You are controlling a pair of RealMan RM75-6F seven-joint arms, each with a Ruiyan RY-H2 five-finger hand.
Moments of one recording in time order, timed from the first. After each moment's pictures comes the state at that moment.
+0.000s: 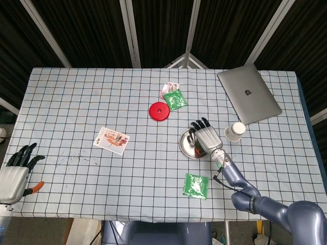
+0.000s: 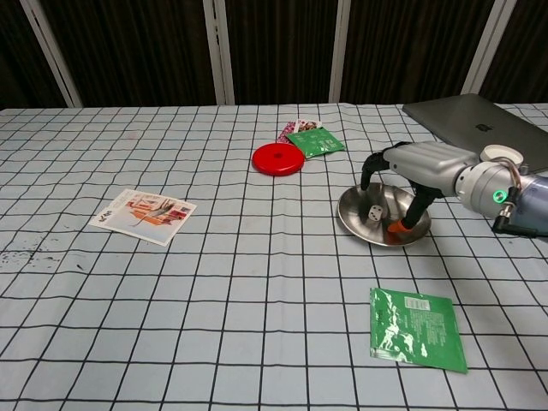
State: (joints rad) left arm -0.09 -1.11 -0.01 -1.70 1.52 1.43 0.21; right arm 0.75 -1.73 0.20 -0.99 -1.33 0.83 -0.12
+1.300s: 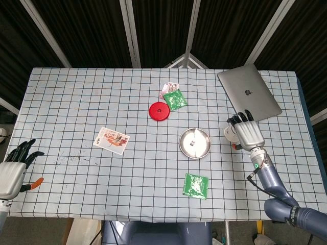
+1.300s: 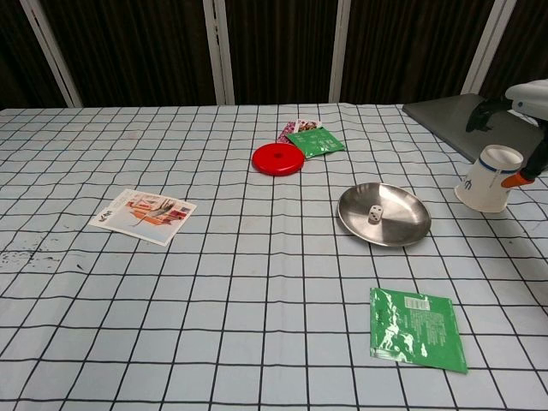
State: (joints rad) left arm -0.12 -1.09 -0.02 -1.67 1.51 1.41 0.09; right arm 0.62 -1.34 0.22 -1.40 -1.09 0.94 -0.35
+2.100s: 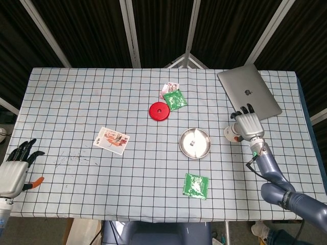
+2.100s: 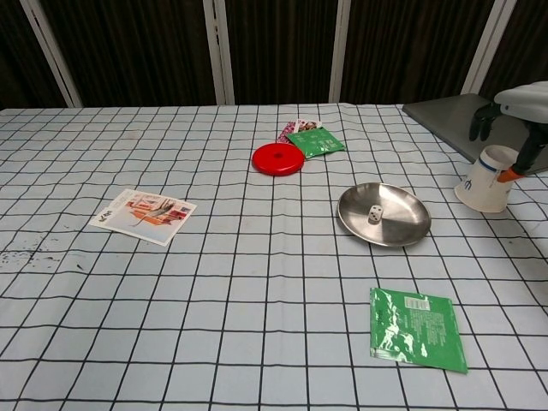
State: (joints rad) left arm -0.13 -1.11 -0.02 -1.68 1.47 1.39 0.16; right arm 0.71 -1.41 0.20 -1.16 -1.04 0.80 -0.34
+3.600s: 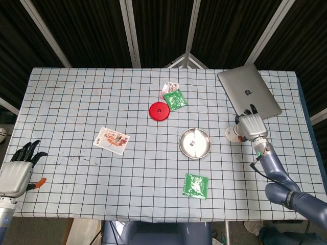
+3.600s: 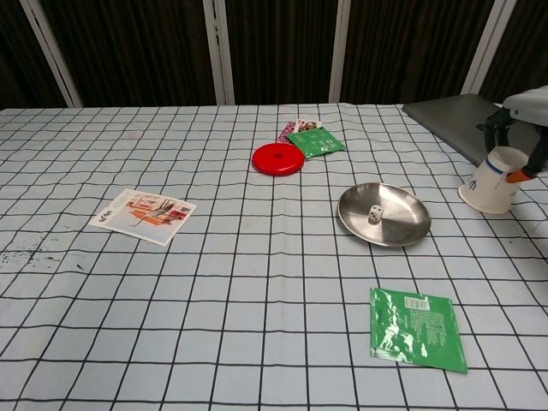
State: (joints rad) left arm -0.15 -1.12 -0.02 -1.68 1.45 1.37 0.21; right arm 0.72 -1.40 0.17 -1.12 -1.07 0.79 -0.29
